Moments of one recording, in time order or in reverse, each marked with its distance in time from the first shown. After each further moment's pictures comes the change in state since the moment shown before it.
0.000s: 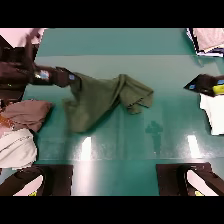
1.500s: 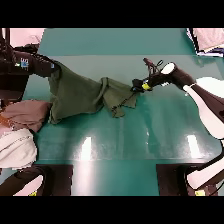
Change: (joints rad) left arm 0.018 0.003 0.144 0.286 -0.053 -0.080; right arm 0.389 -0.803 0.314 0.229 -0.364 -0.147
